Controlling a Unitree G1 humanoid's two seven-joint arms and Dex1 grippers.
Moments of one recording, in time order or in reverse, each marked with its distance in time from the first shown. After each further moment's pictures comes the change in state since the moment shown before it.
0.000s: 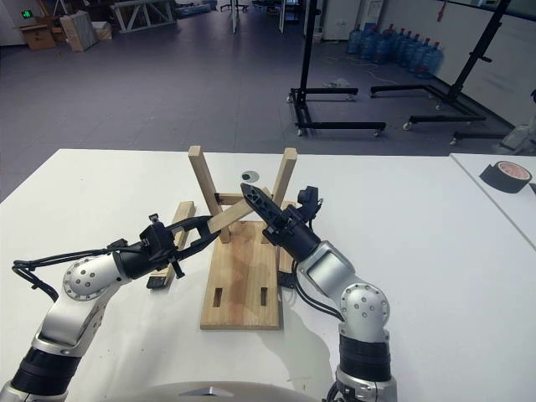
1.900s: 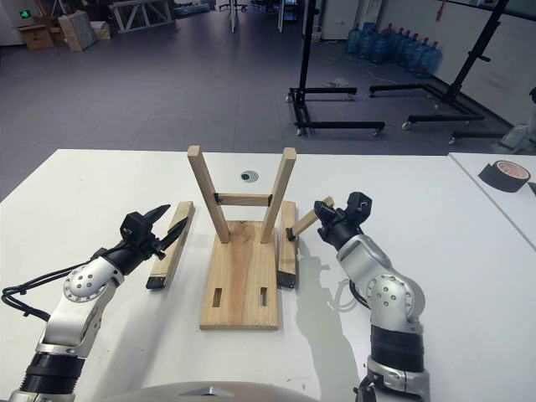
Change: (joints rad) left arm 0.025 -0.090 0.118 0.186 0.054 0.096 0.294; right arm -0.040 -0.155 -0.110 0.090 -0.355 -0.042 -0.415
